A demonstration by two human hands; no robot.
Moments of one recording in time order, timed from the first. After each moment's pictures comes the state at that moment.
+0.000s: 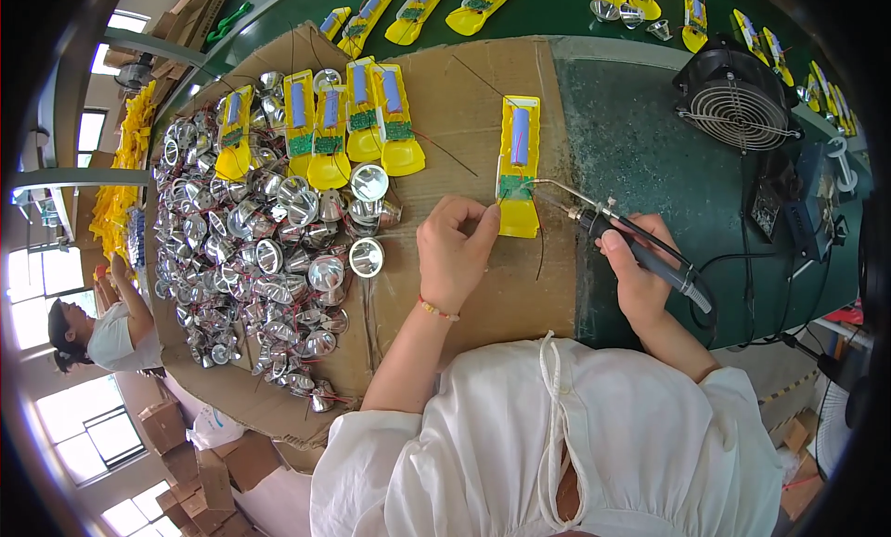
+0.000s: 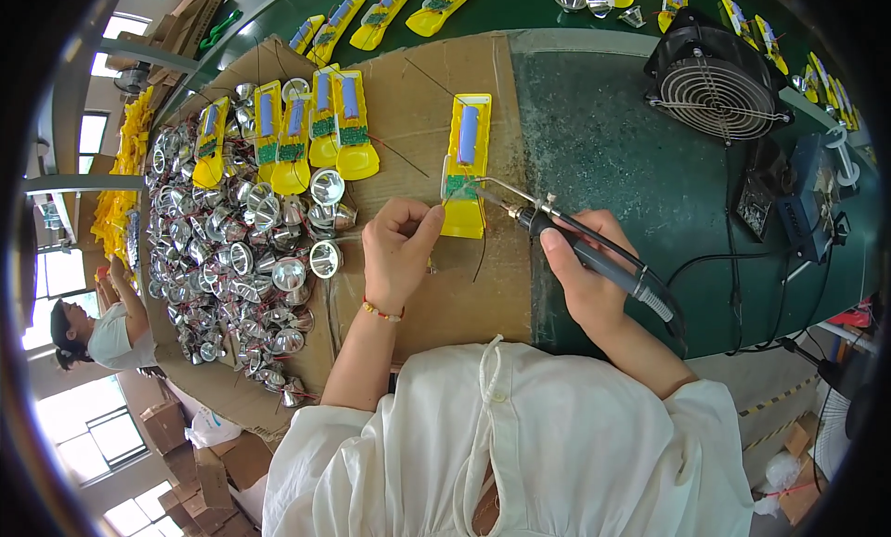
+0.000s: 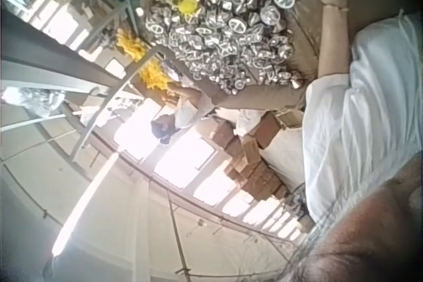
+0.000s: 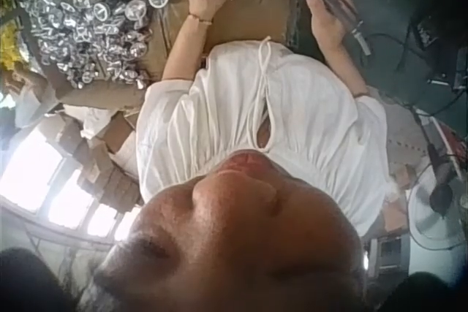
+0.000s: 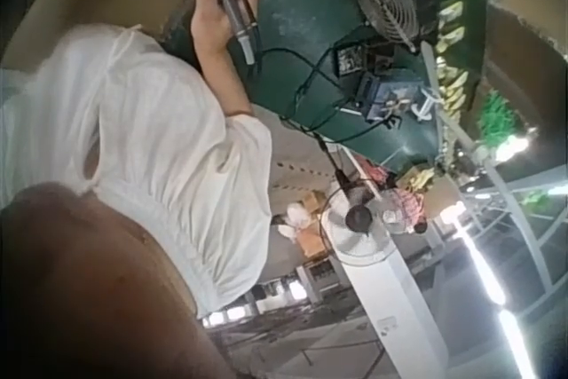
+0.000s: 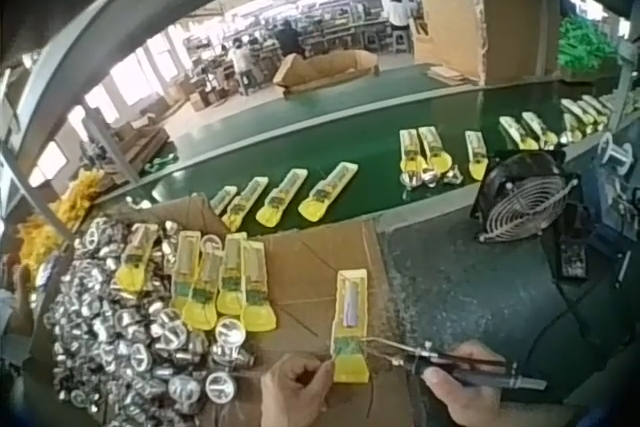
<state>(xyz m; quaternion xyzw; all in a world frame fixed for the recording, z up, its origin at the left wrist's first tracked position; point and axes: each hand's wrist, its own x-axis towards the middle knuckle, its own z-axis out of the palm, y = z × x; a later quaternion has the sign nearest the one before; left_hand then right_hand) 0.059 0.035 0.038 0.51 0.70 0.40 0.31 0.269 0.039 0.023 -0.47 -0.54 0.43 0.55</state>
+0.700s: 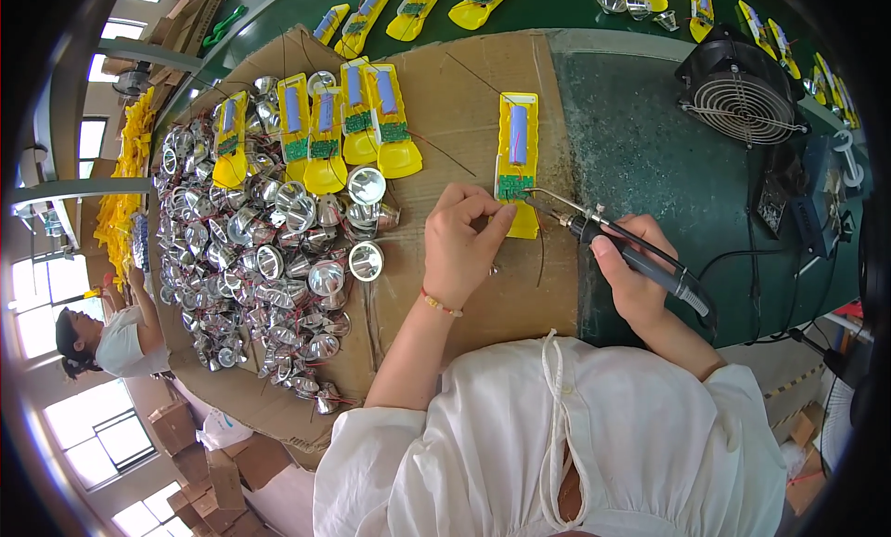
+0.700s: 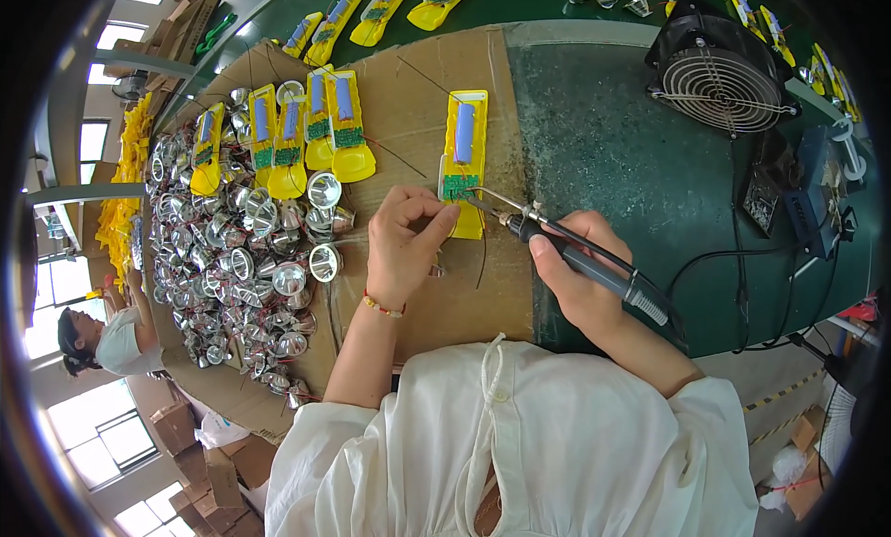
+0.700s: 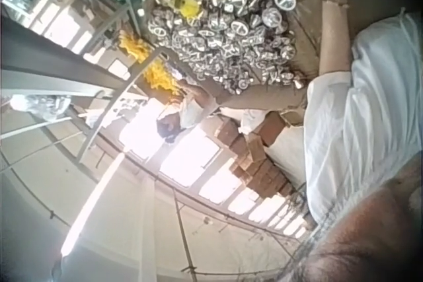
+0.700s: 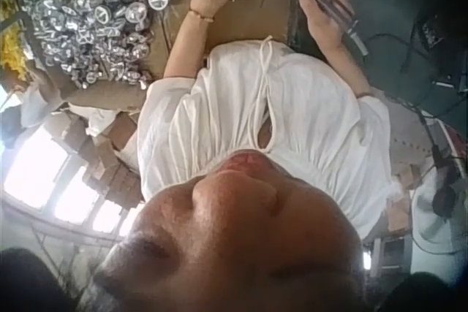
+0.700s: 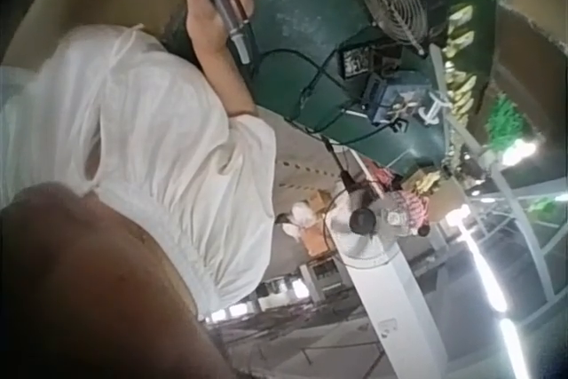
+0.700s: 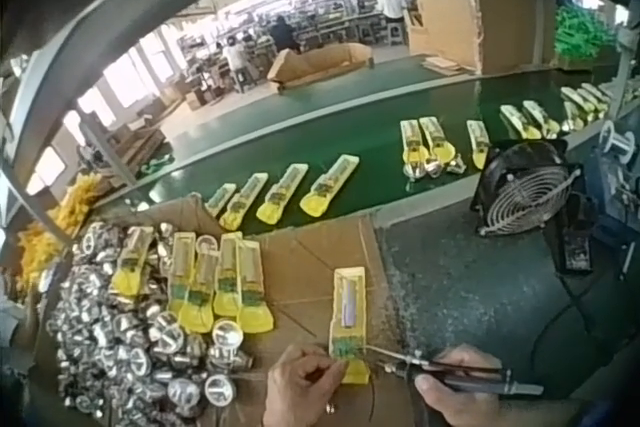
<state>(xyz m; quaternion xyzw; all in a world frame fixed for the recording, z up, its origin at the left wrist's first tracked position) 0.063 0.047 0.038 0.59 0.66 0.38 0.28 0.266 0.042 0.036 -0.46 -0.59 0.43 0.51</state>
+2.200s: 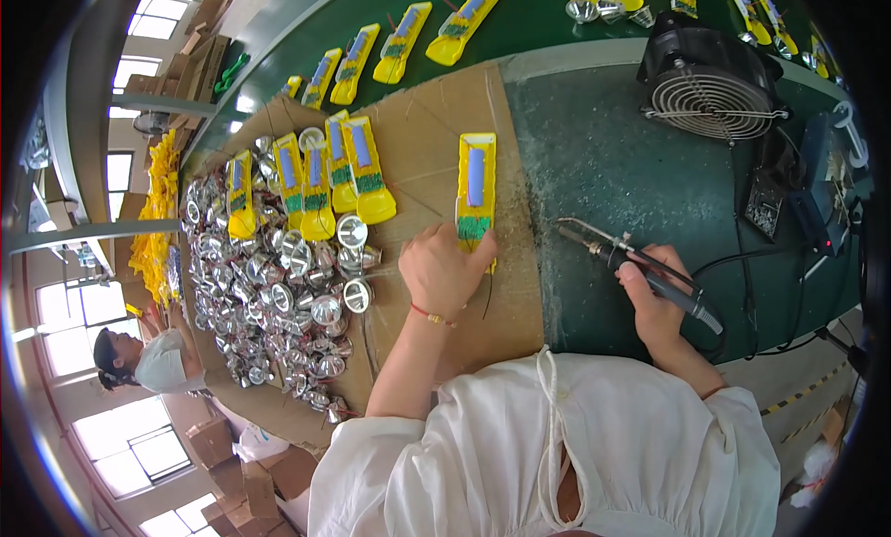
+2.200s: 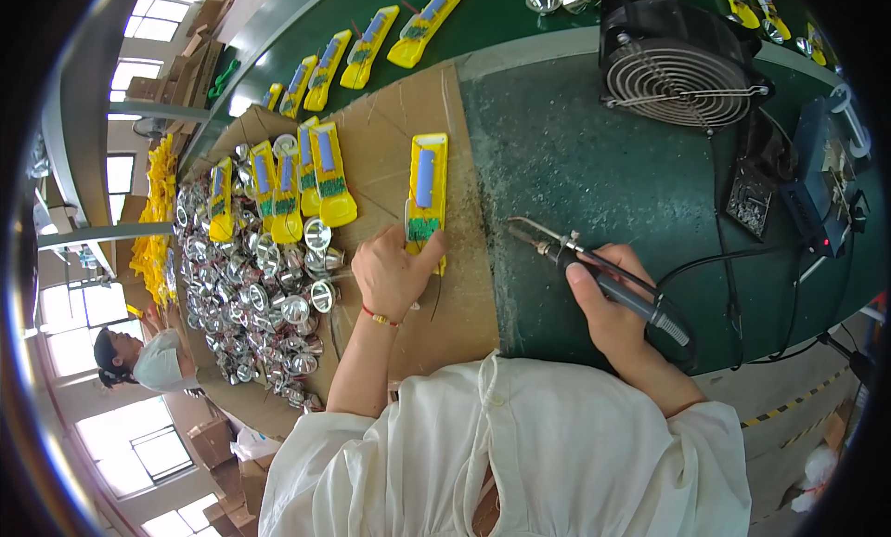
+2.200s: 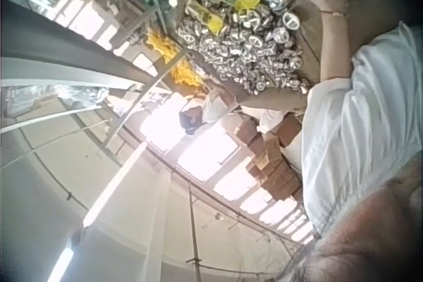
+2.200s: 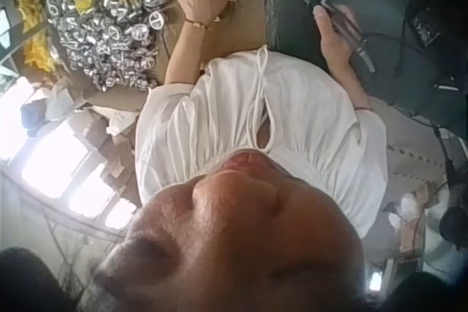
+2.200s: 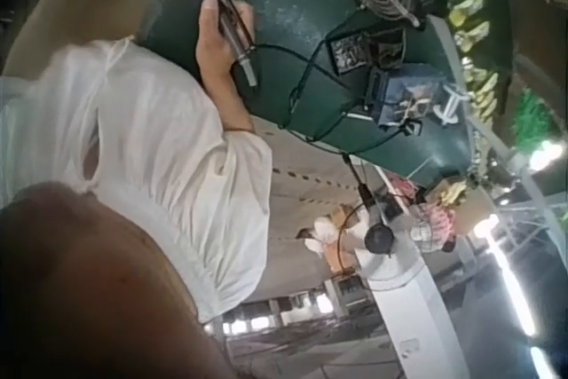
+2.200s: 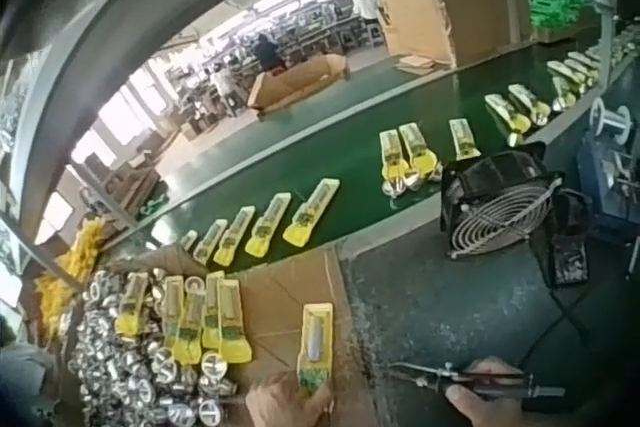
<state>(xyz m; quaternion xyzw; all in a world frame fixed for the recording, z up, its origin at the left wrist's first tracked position) 0.094 0.067 0.050 0.65 0.75 0.10 0.03 0.340 0.037 0.010 -0.51 -0.46 0.48 0.54</state>
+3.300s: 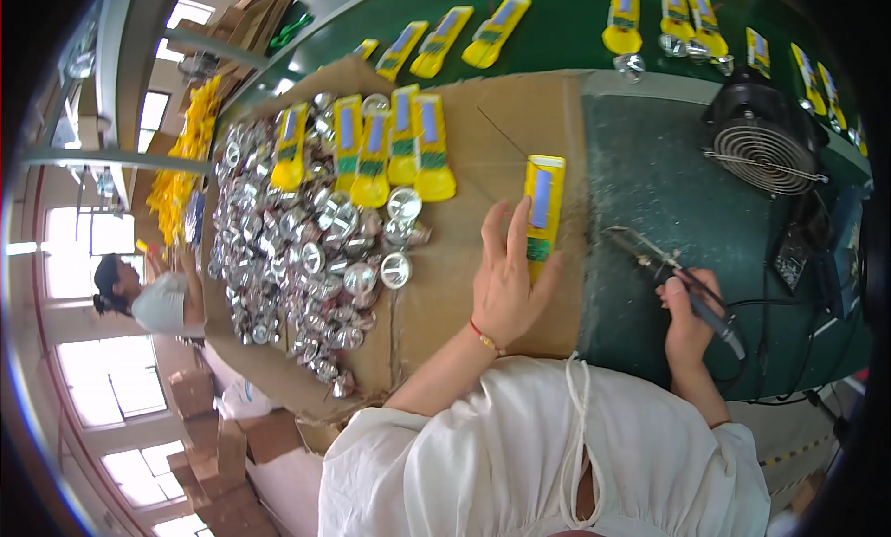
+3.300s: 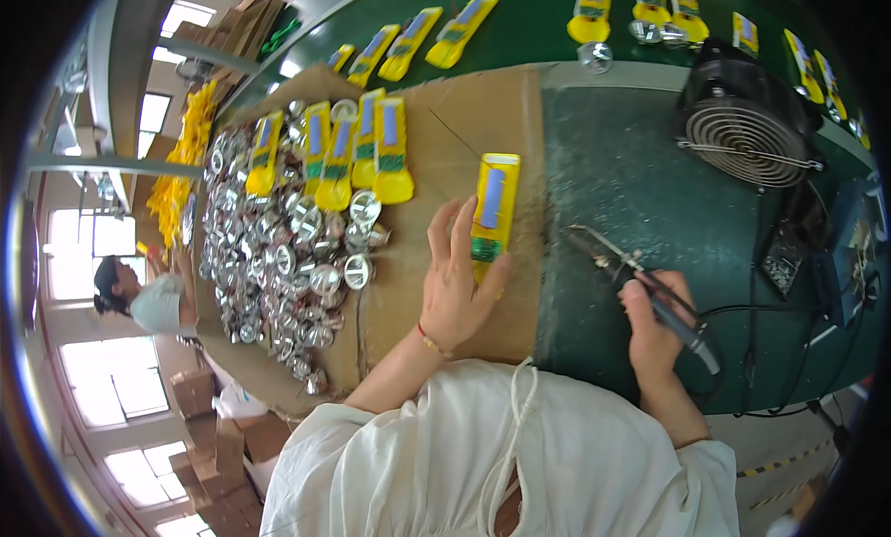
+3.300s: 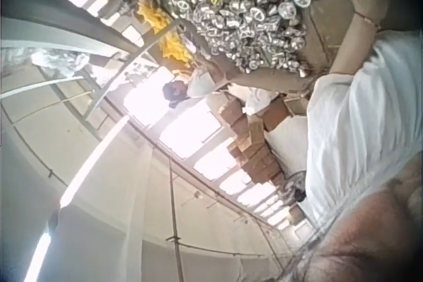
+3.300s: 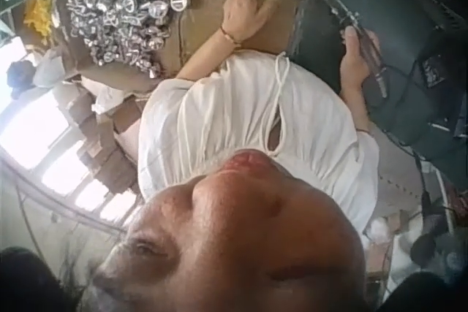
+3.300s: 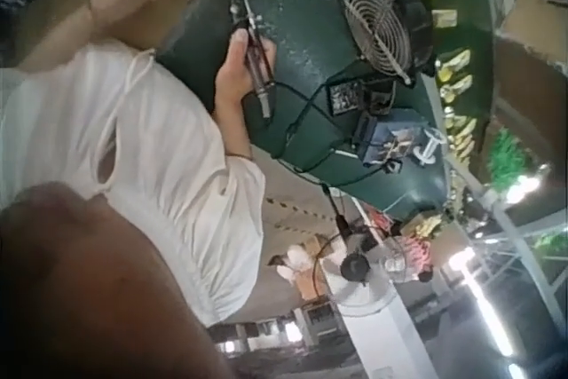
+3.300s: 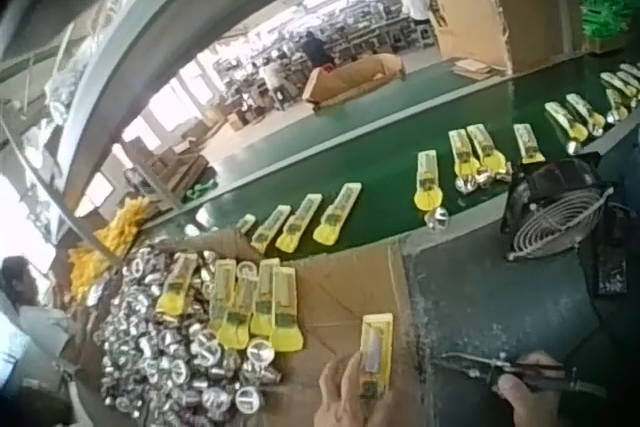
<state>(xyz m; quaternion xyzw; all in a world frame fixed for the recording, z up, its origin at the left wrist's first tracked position) 0.112 0.035 0.057 0.63 0.71 0.26 0.17 0.336 0.041 0.009 -0.53 -0.44 0.50 0.53</state>
